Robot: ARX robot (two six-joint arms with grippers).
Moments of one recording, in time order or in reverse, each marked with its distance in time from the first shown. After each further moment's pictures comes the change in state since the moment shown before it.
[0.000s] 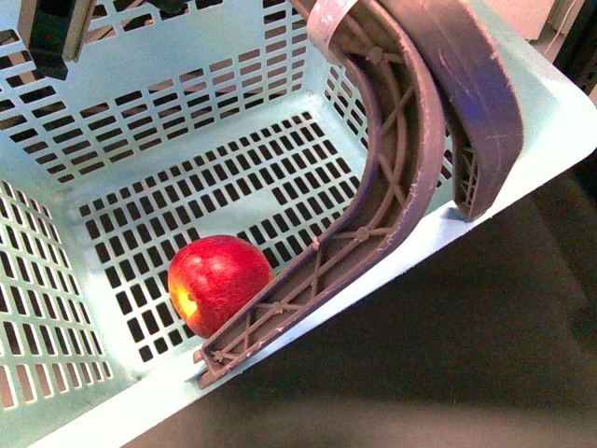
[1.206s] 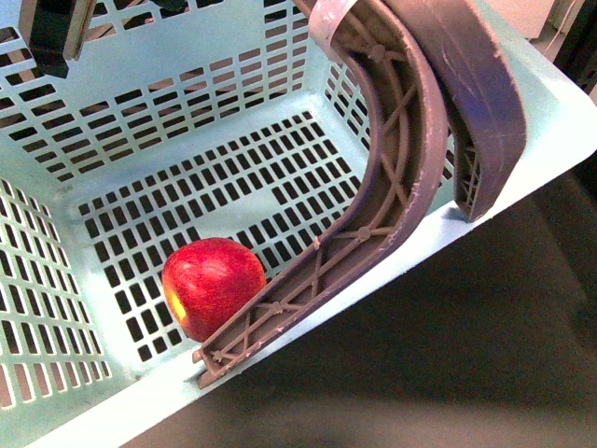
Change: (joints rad) left arm 0.000 0.000 0.000 0.000 0.001 0.000; right arm 0.000 -0.261 0.000 -0.266 0.000 0.000
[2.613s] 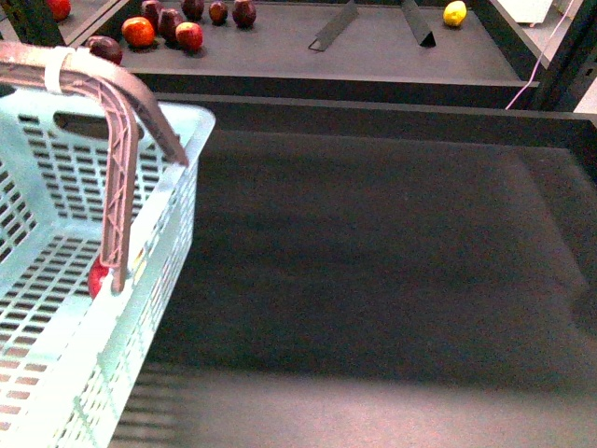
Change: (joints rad) left arm 0.424 0.204 -0.050 -0.001 -0.335 -0.465; right arm 0.000 -0.001 0.000 0.000 -0.002 0.000
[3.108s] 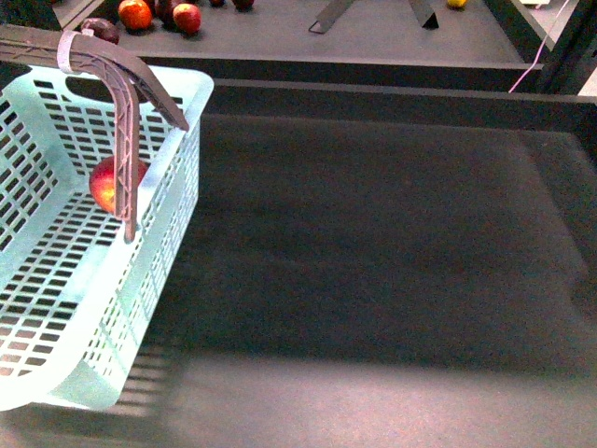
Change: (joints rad) left arm 0.082 0.183 0.089 0.127 0.082 0.039; right arm 0.000 0.000 0.000 0.000 0.000 0.000
